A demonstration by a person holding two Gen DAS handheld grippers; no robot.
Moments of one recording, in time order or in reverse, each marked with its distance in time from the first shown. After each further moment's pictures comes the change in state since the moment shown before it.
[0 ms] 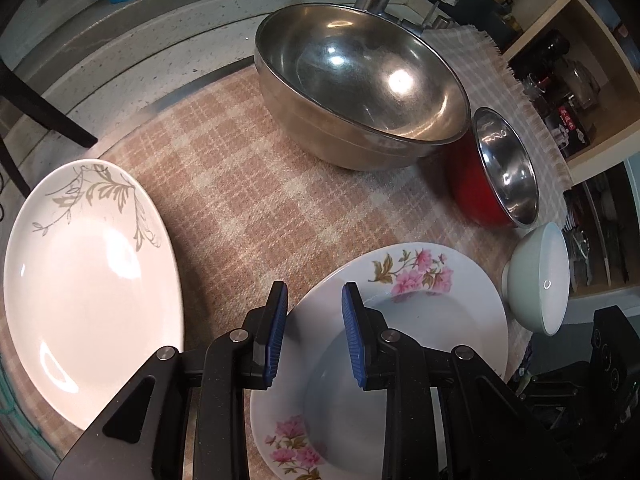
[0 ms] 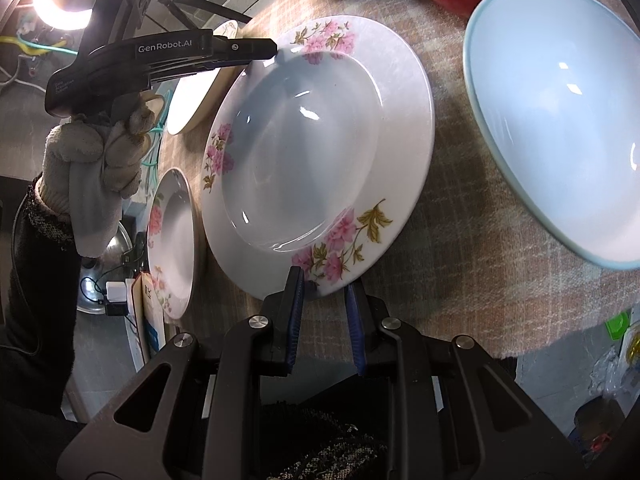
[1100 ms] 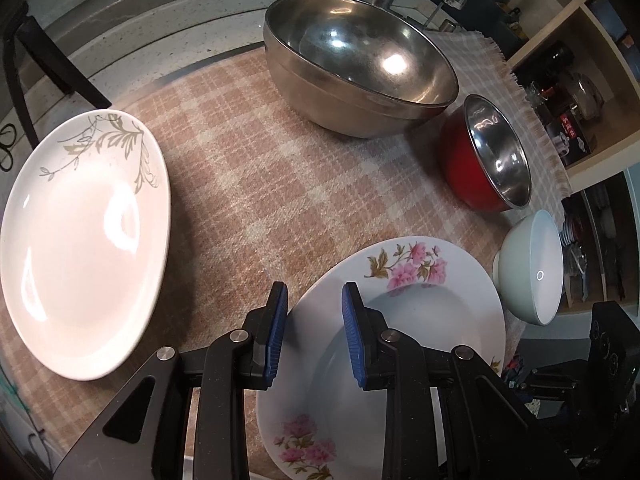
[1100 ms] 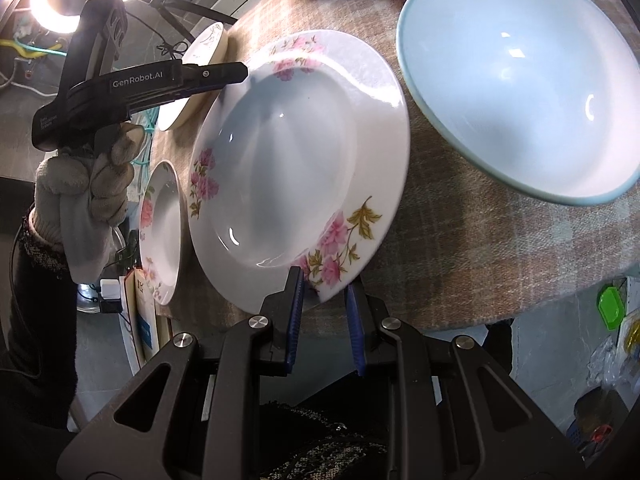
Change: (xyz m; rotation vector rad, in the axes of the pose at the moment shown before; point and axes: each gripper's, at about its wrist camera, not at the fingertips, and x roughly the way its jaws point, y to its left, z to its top) left arm -0.007 -0.006 -0.029 -0.072 -0.013 0.004; right arm -0.022 -0.023 -0.006 0.022 -0.003 -0.031
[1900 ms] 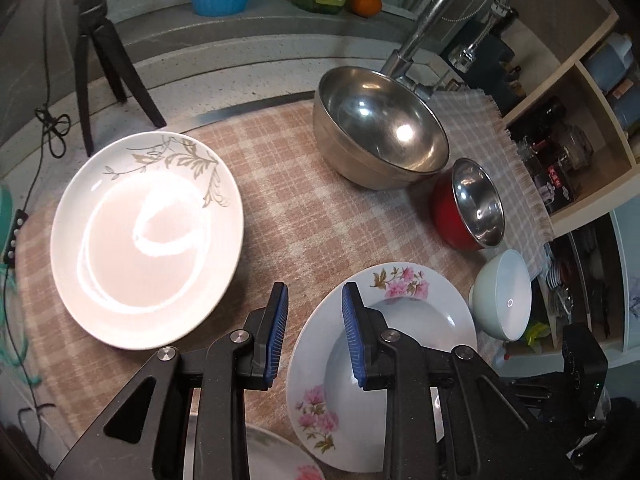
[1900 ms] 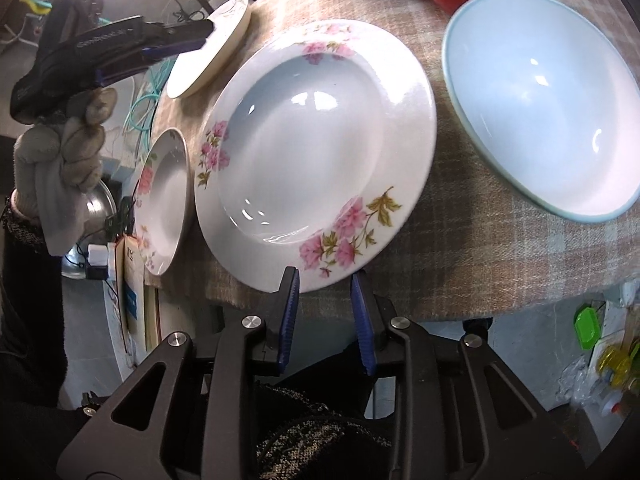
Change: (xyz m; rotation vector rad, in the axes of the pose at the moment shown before) left arm -0.070 0.033 -0.019 -0.111 -0.157 -0.020; right arm -0.001 0.024 -0.002 -0.123 0.068 -0.059
